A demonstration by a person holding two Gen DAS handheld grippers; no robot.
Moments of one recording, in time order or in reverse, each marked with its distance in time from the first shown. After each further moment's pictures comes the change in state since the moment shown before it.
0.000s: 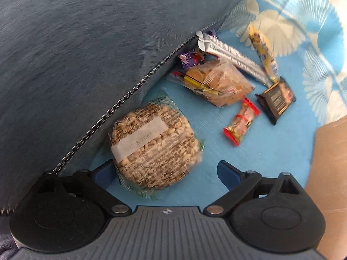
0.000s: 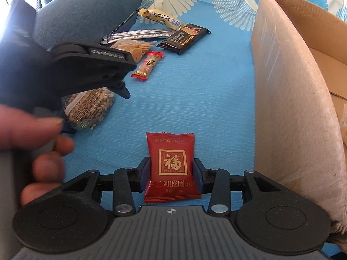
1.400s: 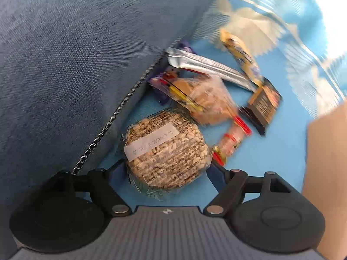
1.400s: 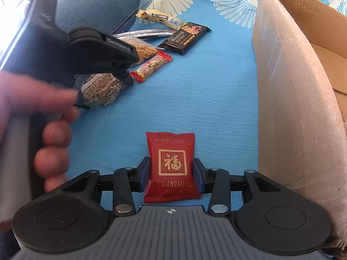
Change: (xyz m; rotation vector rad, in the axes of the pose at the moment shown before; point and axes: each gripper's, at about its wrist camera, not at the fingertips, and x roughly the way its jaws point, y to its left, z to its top) left arm -0.010 -0.006 0.018 0.161 -0.048 -0.083; right arm 0.004 0.002 0.004 0.017 0.007 0.015
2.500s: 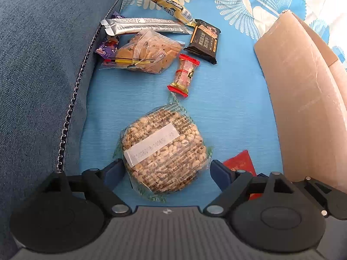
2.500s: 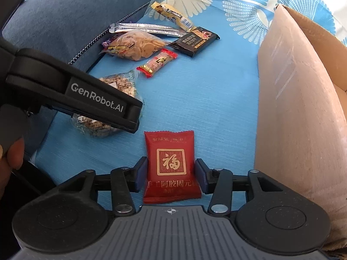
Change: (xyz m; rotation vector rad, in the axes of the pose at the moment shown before) left arm -0.007 0.005 -0.029 0.354 0.128 -0.197; right arm 0.011 0.023 -0.002 -0.166 -0.011 -0.125
